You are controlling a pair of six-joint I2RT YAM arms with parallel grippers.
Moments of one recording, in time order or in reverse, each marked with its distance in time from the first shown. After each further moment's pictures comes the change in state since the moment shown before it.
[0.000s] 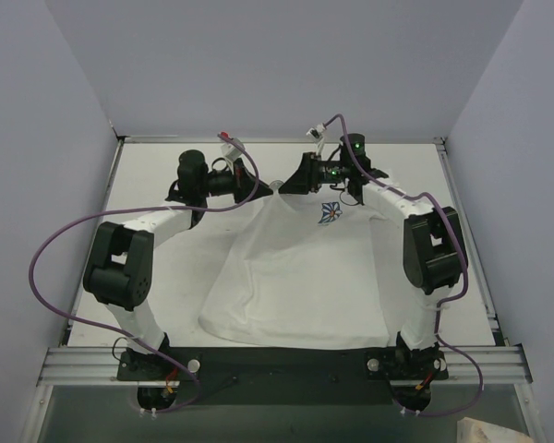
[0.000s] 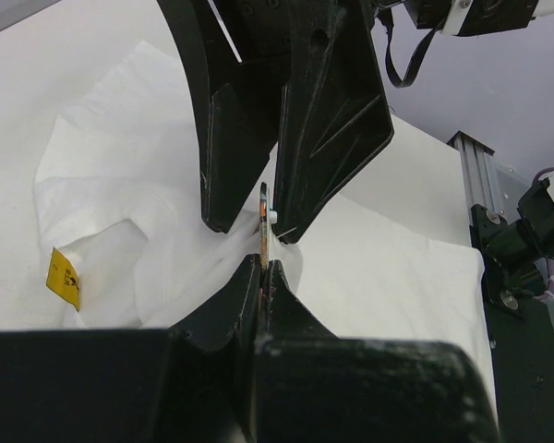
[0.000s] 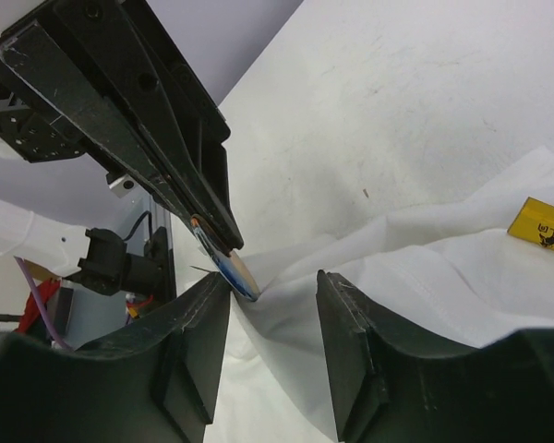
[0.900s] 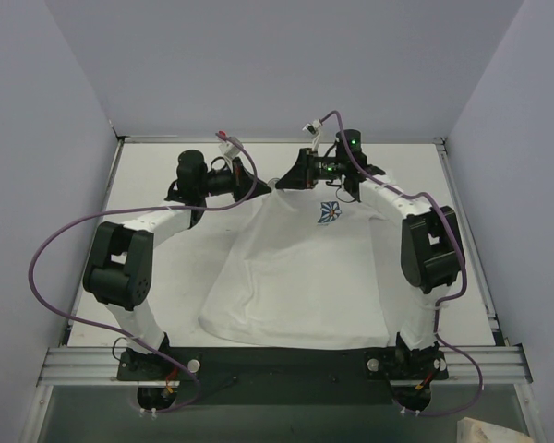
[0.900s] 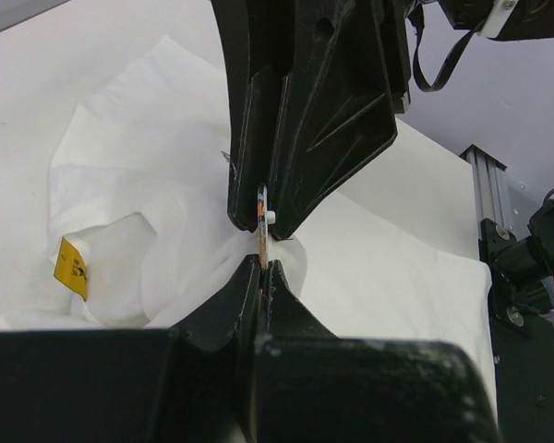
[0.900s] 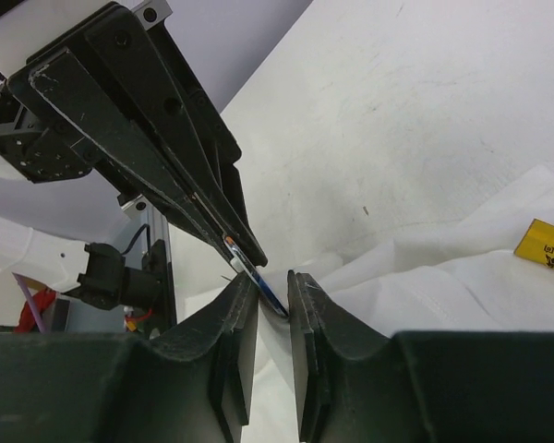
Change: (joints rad) left arm 0.005 0.000 0.000 -0.010 -0.039 -0.020; right arm 0.024 0.017 0.063 -0.022 0.032 0.019
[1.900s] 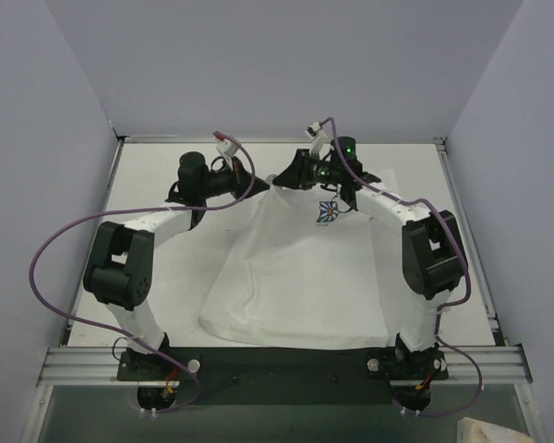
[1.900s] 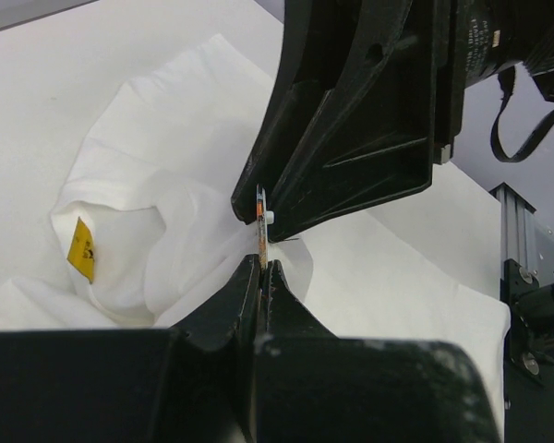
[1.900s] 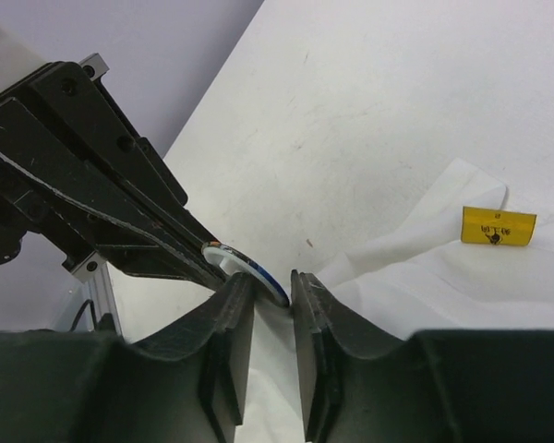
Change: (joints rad) left arm -0.003 0.000 -0.016 -0.014 -0.148 -0.047; right arm 0.051 -0.045 -0.074 0.060 0.314 0.052
